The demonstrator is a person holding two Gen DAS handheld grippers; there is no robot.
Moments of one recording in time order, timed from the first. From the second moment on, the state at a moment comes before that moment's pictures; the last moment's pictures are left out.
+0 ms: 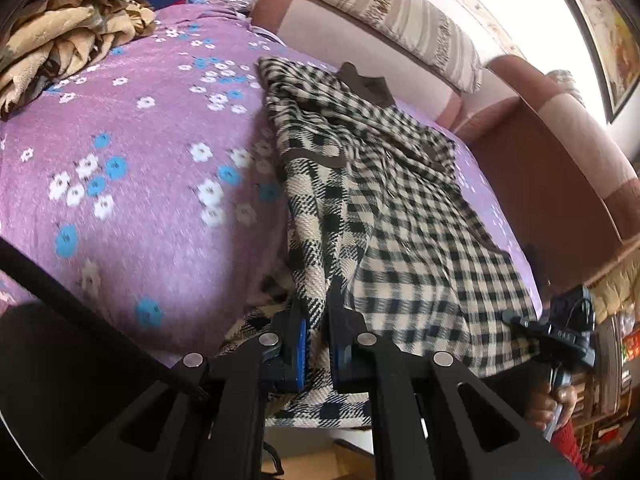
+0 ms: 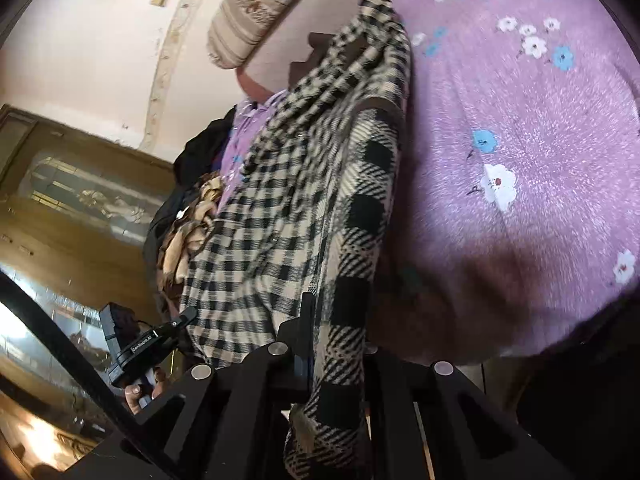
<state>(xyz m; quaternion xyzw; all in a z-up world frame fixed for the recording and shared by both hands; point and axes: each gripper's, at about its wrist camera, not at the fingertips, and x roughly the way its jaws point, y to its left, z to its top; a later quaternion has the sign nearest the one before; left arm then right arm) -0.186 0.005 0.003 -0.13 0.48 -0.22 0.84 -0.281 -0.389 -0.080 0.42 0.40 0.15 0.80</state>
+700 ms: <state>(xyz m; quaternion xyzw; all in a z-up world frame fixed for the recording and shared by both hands) 0.119 -0.076 0.052 -0.14 0.48 -0.17 0.85 -0.045 -0.472 0.006 0.36 0.35 0.08 0.86</state>
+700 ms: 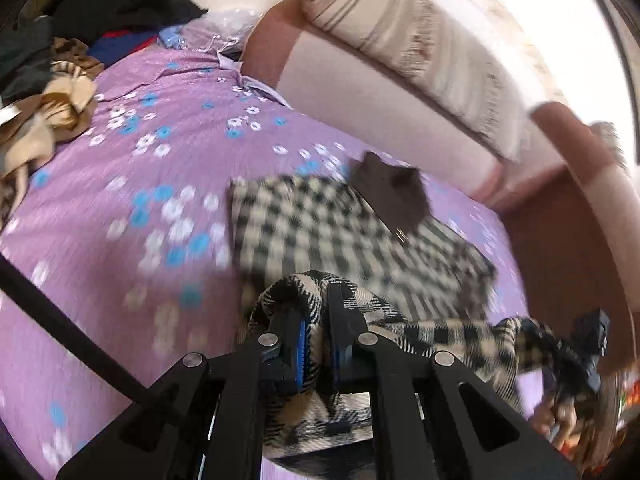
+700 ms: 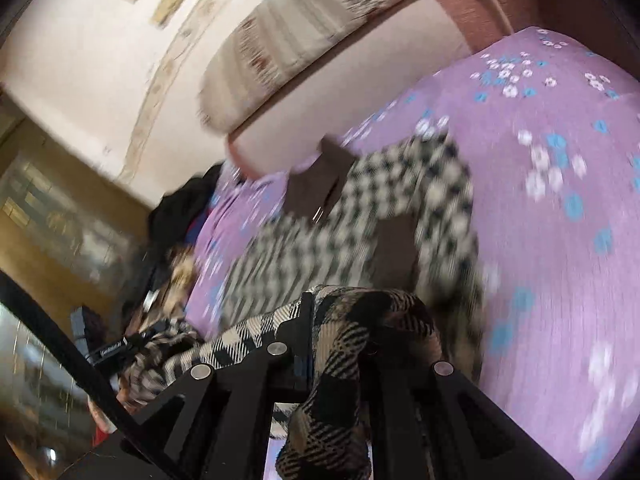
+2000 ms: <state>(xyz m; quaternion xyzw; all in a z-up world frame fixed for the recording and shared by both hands) 0.110 -0.055 0.013 -0.16 0.48 -0.12 0.85 0.026 -0.436 0.022 0.25 0.35 0.06 0.90</state>
